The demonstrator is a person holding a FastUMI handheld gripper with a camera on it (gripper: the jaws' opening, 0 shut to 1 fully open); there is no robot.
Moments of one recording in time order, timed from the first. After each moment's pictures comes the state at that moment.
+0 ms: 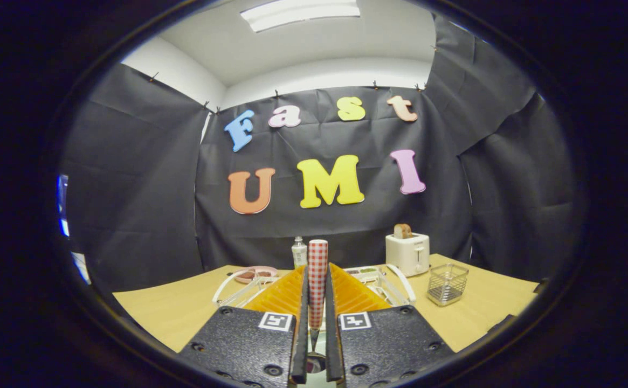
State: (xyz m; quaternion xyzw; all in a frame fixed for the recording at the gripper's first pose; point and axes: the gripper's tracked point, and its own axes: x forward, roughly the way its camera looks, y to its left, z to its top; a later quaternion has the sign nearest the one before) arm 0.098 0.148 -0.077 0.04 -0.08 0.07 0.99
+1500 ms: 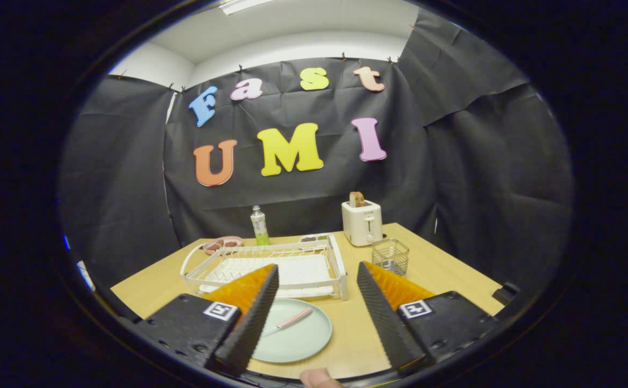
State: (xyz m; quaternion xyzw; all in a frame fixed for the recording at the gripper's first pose) arm 0.048 0.012 -0.071 0.06 0.03 0.00 1.00
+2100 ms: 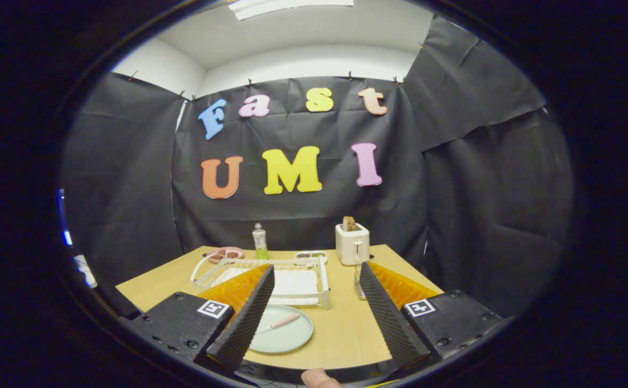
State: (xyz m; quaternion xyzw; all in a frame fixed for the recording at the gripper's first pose) arm -0.023 -0.010 -0.019 0.03 -0.01 0.01 1.00
